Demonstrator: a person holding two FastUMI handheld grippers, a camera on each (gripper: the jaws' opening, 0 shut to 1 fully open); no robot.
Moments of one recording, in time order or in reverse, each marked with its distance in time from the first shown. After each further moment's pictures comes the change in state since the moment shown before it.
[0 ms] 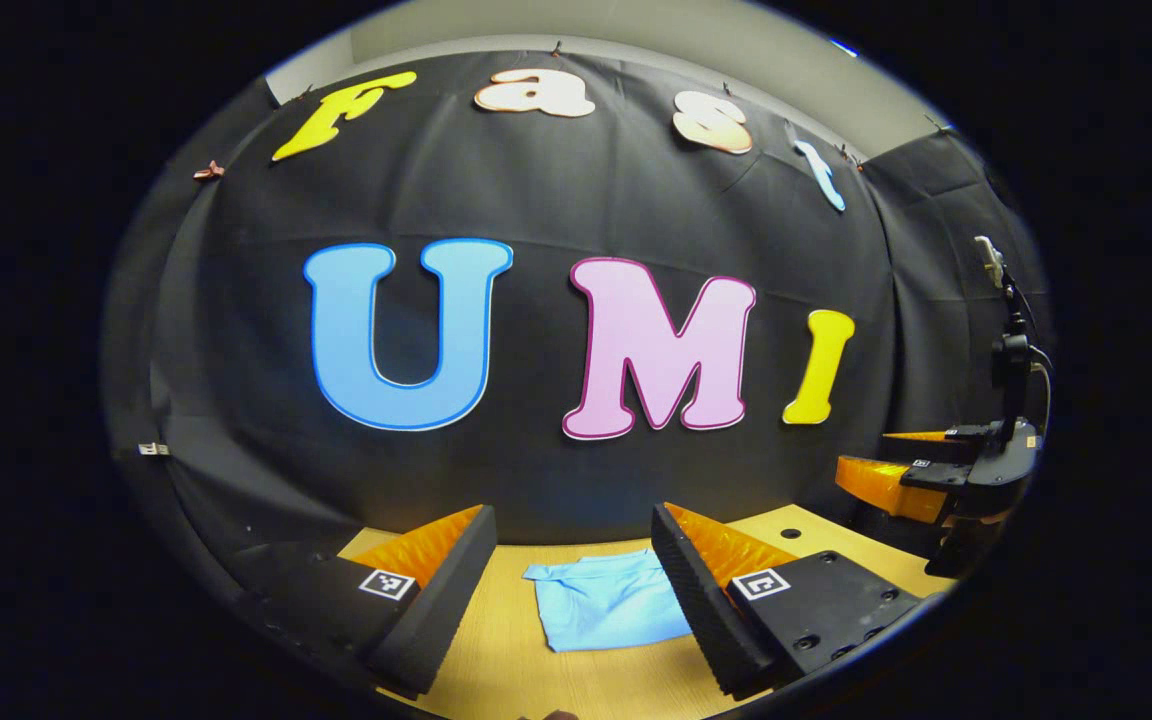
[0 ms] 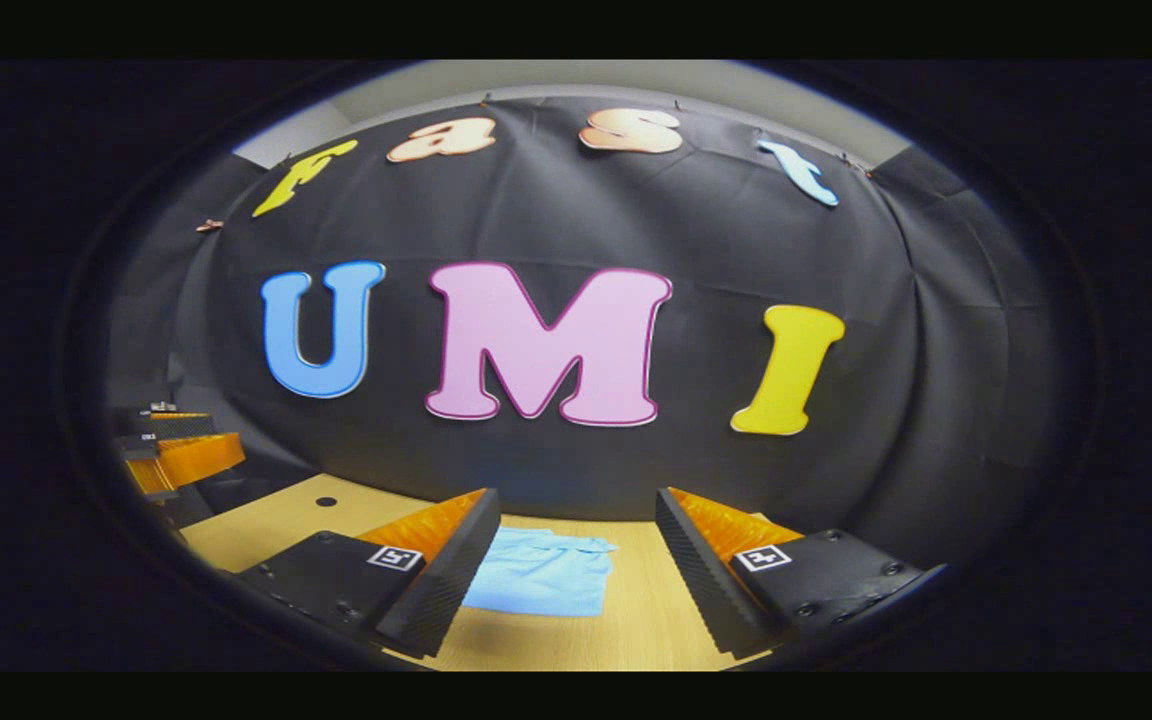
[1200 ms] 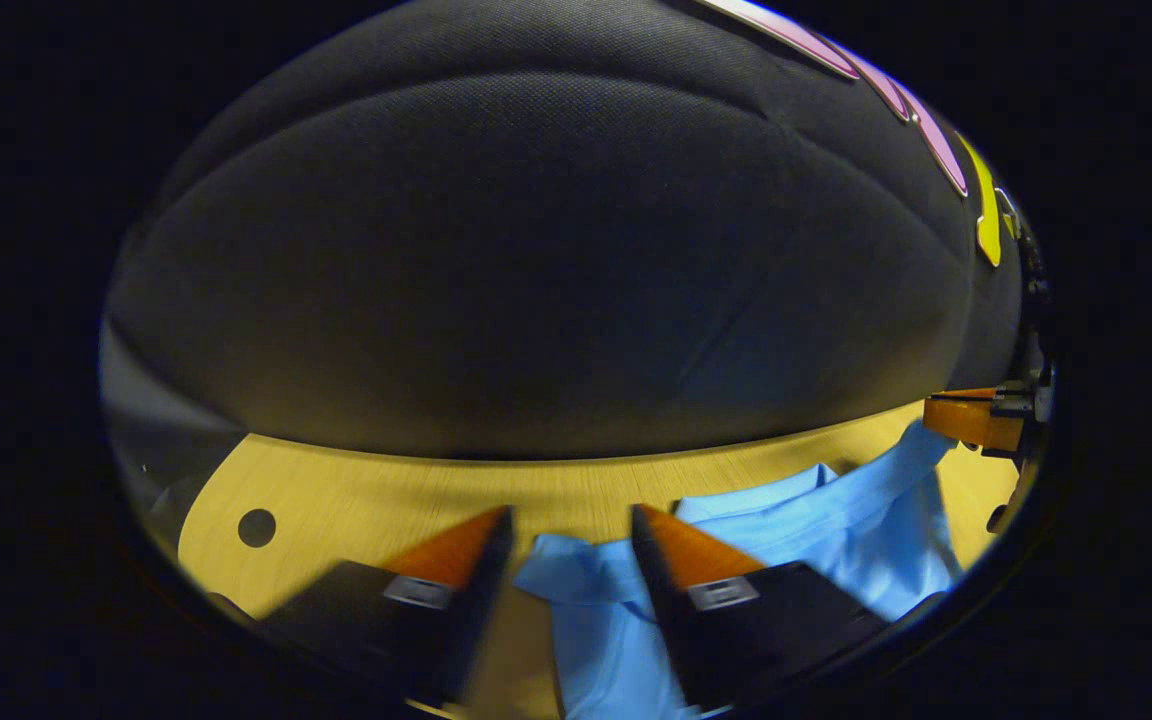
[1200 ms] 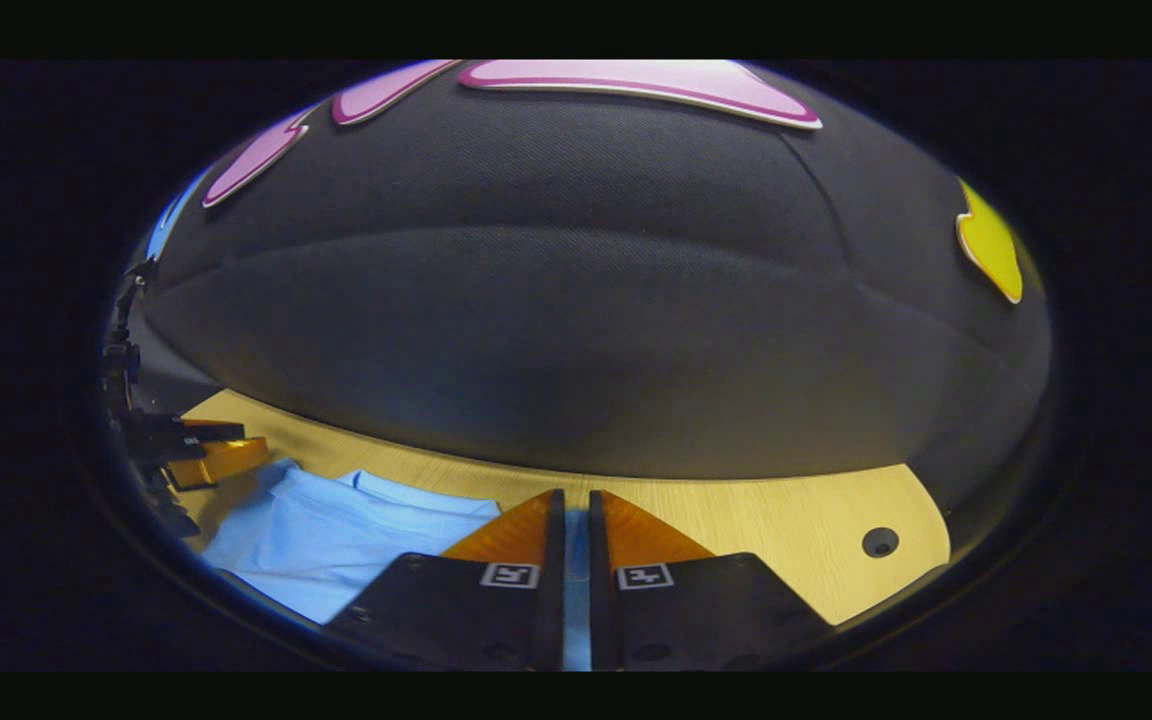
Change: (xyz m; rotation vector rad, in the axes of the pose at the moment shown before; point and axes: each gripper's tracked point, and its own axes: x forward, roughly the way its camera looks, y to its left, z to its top) left arm 0.390 0.046 -0.288 0.006 0.456 0.078; right arm 0.335 -0.016 -0.265 0.001 0.391 0.091
